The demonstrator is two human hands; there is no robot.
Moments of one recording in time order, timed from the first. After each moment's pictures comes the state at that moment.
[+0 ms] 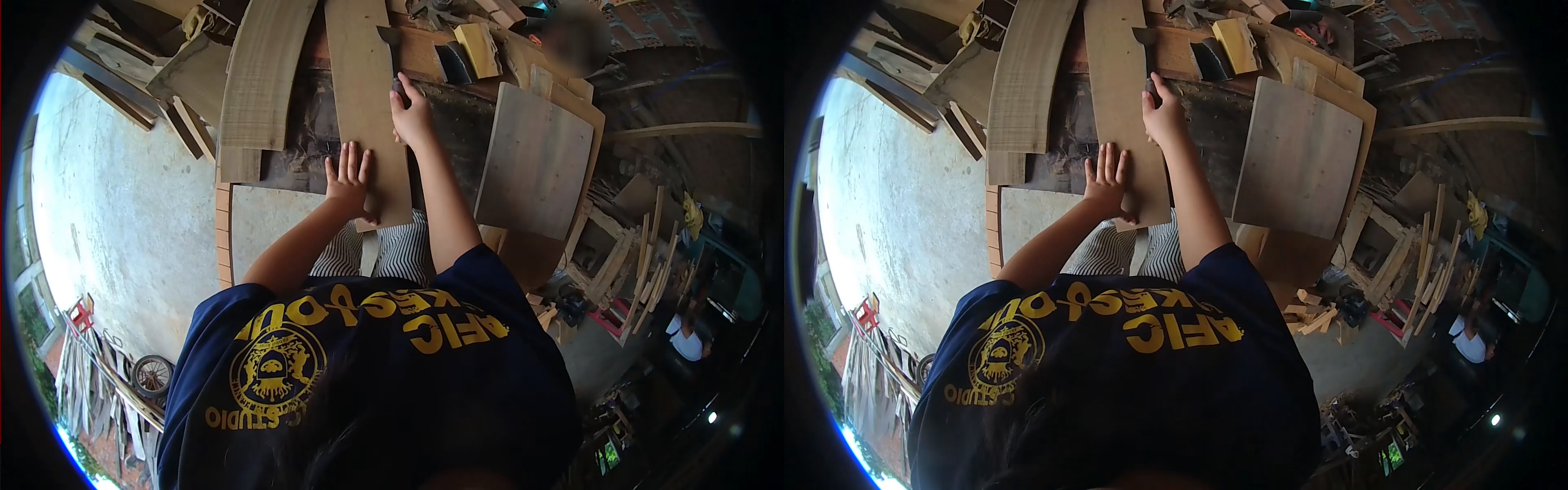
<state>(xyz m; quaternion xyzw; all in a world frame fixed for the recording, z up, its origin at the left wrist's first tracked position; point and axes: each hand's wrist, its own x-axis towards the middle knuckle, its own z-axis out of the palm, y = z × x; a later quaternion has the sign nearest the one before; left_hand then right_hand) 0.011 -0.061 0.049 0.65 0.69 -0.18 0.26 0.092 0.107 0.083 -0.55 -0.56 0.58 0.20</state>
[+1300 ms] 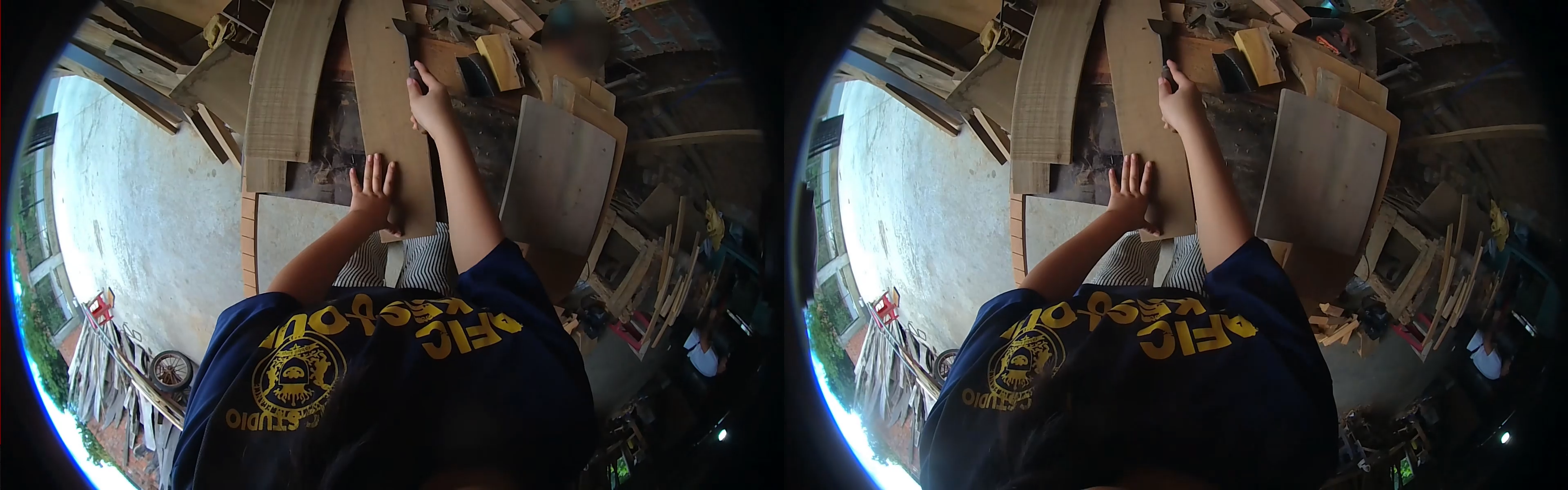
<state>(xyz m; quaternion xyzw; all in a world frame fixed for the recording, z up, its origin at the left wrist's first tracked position) 0.009 -0.061 0.047 0.66 0.69 -0.16 0.25 0.065 0.140 0.097 -0.53 -0.56 0.59 0.22</state>
